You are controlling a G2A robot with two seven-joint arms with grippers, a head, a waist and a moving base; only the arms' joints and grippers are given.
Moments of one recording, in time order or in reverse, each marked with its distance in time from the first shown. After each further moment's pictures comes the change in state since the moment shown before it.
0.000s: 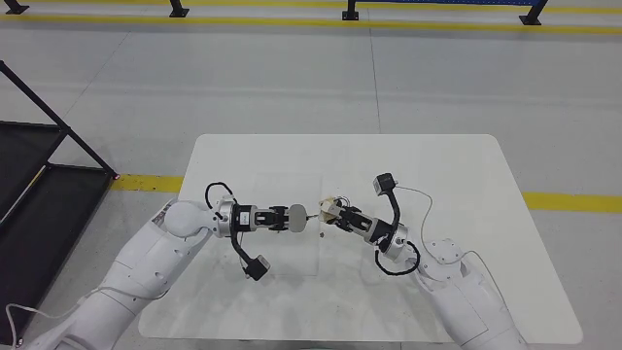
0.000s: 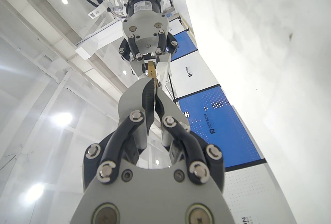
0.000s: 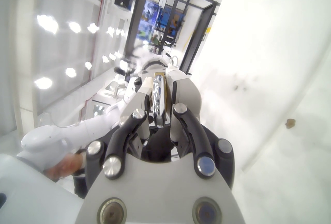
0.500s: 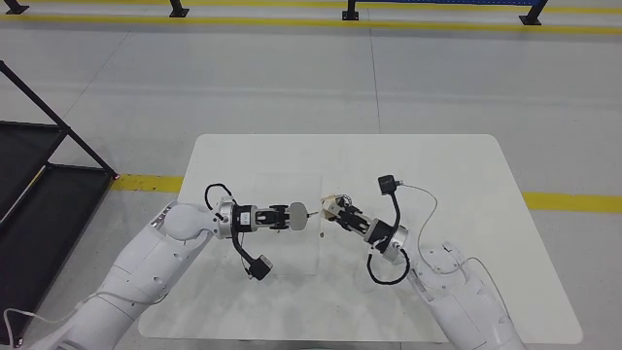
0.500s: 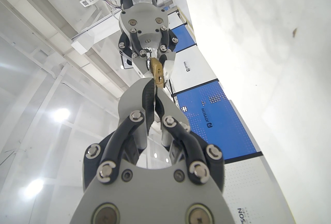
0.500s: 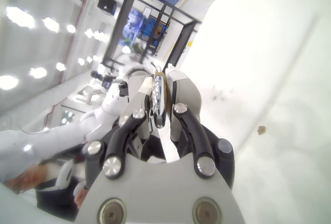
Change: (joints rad) left arm 0.026 0.003 -0.018 -0.030 0.020 -0.025 -0.045; right arm -0.048 0.007 0.012 -0.084 -0.222 0.018 -0.151
